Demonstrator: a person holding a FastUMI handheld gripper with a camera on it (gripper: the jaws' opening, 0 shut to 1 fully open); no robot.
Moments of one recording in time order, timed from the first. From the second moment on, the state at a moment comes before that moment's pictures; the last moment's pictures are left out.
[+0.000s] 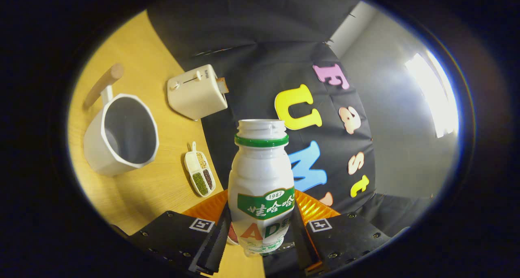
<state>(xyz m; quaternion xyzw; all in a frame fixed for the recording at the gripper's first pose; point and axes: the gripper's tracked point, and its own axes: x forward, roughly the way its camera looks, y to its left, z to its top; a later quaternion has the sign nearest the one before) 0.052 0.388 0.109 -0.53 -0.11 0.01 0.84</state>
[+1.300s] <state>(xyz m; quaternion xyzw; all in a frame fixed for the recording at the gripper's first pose) 0.135 0.310 0.025 -0.11 0.03 0.06 0.99</state>
